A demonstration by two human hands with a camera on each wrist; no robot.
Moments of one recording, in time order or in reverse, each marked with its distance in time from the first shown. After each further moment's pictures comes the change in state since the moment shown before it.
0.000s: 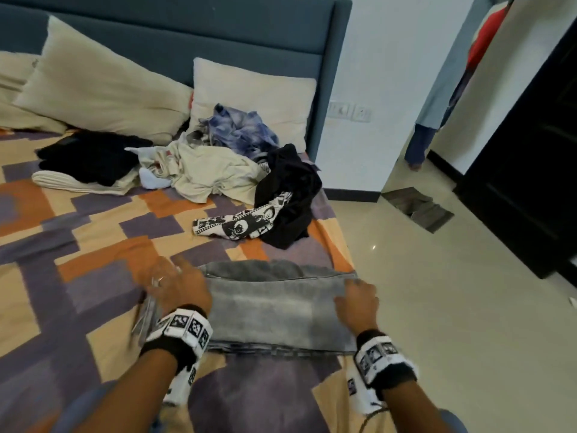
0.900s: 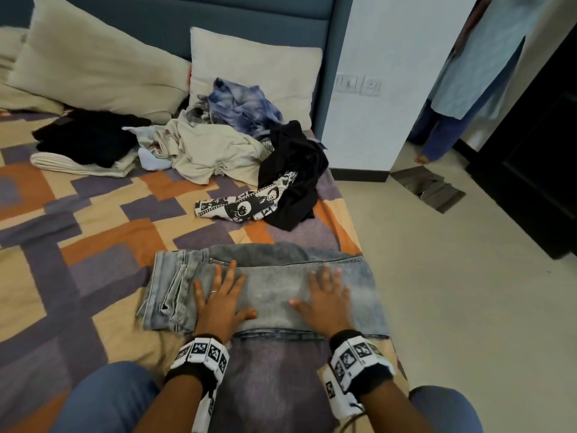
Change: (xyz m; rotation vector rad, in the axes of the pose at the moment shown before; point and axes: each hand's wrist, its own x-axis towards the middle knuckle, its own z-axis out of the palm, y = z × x) left_hand -0.040 -0.005 0.071 -0.010 -0.219 0.563; right_hand -0.033 -0.046 0.034 0.009 -0.384 -0.155
